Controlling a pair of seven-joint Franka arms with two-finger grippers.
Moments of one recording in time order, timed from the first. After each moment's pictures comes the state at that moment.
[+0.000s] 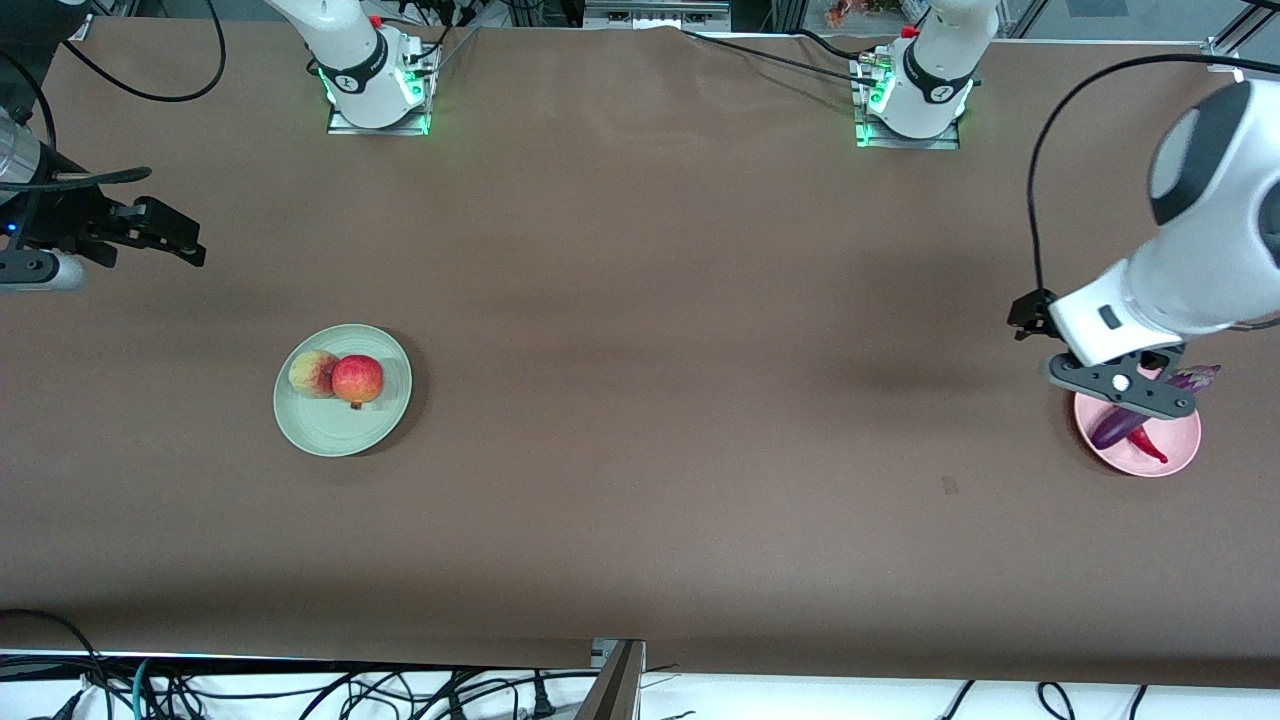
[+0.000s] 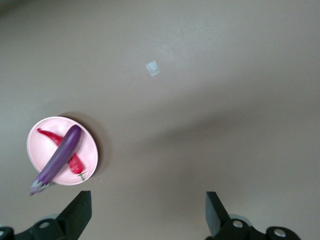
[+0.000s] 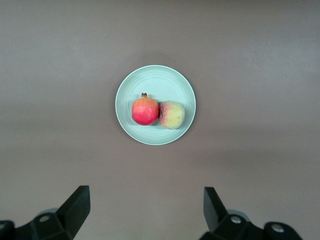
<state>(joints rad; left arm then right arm) 0.44 0.37 -0.72 -1.44 0.38 1.56 0.05 0.10 0.08 -0.06 -1.50 0.01 1.55 0.03</state>
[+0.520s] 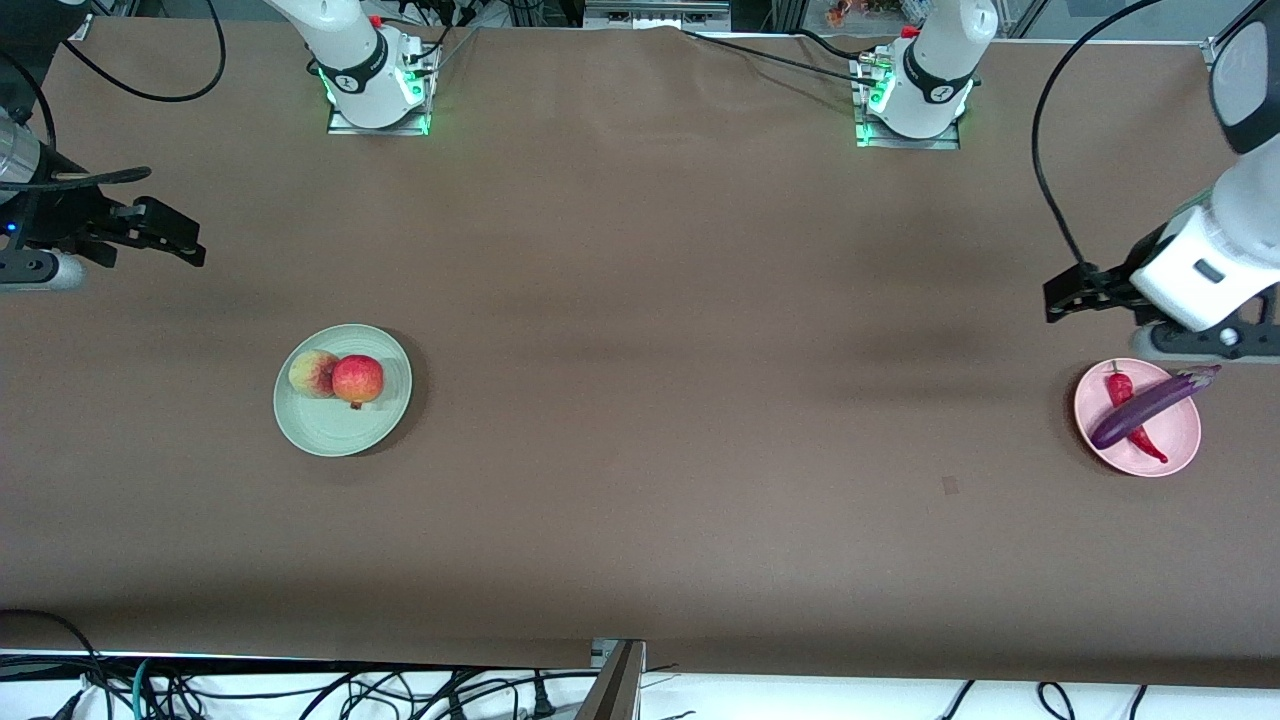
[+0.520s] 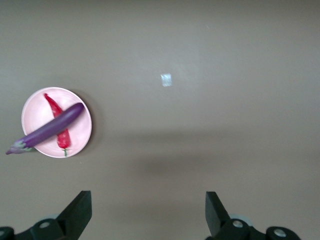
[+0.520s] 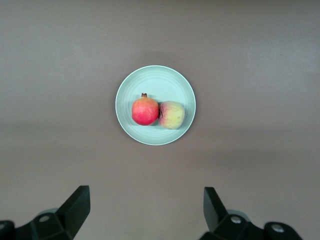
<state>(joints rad) -0.07 0.12 0.03 -1.57 0.05 1.69 -0.05 0.10 0.08 -0.06 -1.50 0.01 1.55 0.03</state>
